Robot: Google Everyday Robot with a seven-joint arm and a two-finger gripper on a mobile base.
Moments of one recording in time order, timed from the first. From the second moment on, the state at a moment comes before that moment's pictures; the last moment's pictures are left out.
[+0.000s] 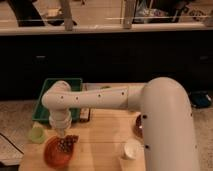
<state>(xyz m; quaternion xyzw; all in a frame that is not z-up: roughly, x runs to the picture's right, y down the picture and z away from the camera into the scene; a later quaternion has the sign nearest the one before) -0.217 0.230 0.711 -0.30 -0.34 -0.56 0.70</state>
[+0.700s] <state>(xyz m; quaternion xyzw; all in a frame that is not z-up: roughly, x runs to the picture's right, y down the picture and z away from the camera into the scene) -0.217 0.230 0.711 -0.30 -0.34 -0.56 0.70</state>
